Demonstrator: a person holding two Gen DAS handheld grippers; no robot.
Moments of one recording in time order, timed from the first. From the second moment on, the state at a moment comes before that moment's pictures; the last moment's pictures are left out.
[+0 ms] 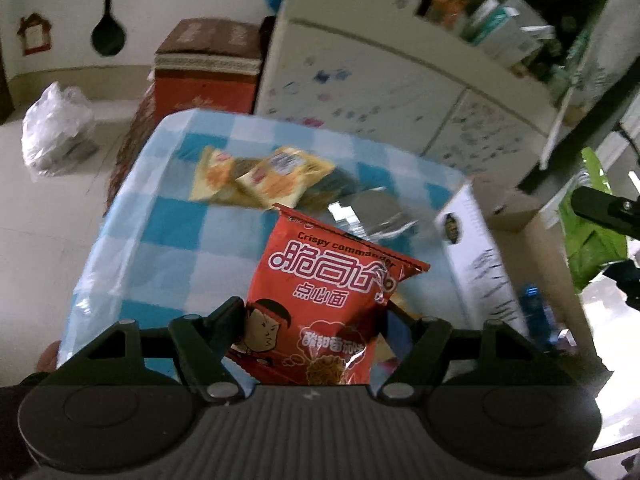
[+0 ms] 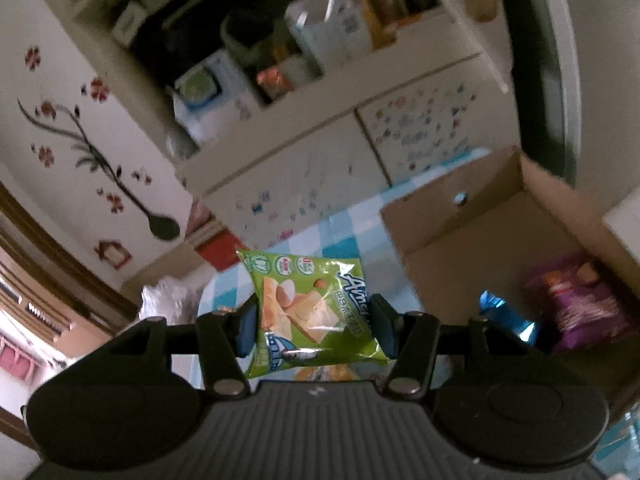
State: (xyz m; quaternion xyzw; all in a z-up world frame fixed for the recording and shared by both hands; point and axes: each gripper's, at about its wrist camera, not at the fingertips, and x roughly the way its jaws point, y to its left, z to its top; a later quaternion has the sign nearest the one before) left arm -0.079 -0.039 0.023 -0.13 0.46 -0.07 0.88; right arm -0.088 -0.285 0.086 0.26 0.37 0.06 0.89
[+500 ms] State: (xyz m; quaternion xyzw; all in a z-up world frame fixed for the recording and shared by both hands) left arm -0.054 -0.158 0.068 -0.15 0.44 -0.16 0.87; right arm -0.126 -0.387 0.108 0.31 0.30 -0.04 0.90
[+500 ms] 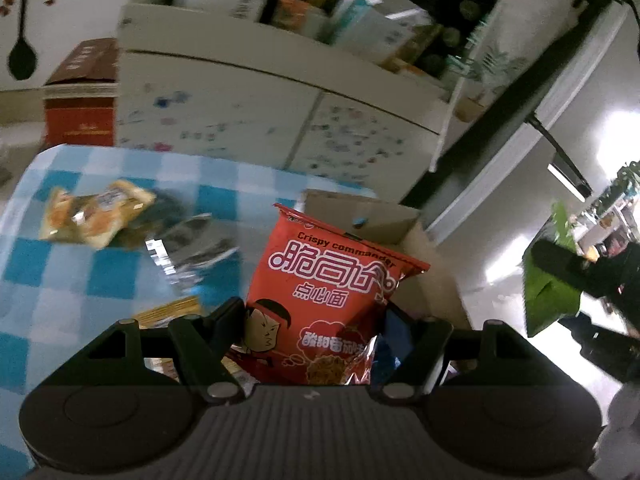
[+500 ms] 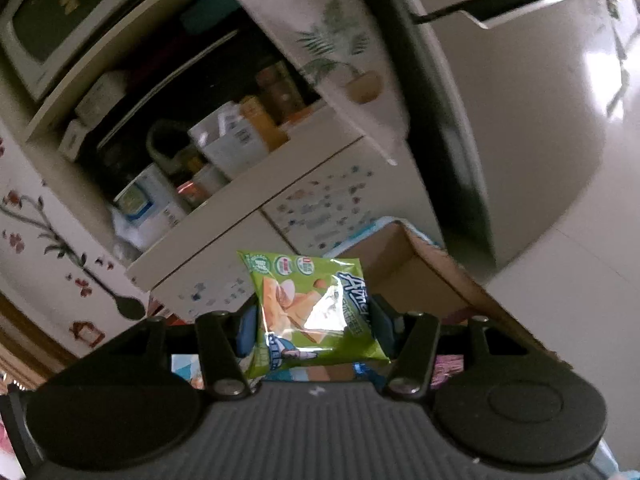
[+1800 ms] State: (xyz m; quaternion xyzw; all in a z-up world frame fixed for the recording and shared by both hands) left arm -0.001 -0.182 0.075 -0.07 0.46 -0.16 0.87; right arm -0.119 -0.405 0.086 0.40 0.31 -0.08 0.86
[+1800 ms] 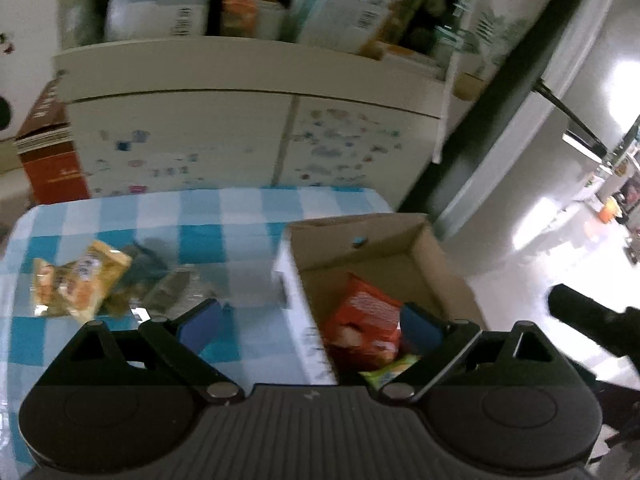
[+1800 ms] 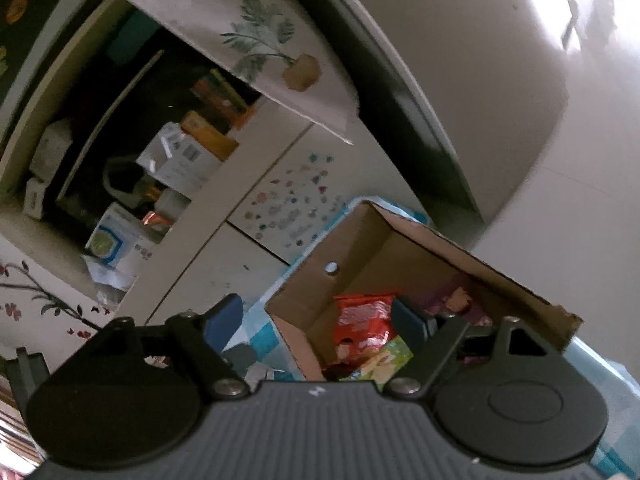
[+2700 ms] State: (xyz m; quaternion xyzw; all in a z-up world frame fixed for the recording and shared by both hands) left arm 0.032 -0.020 0.042 -0.10 0.47 -0.05 0.88; right arm -0.089 -0.306 0.080 0.24 0.36 0.06 0.90
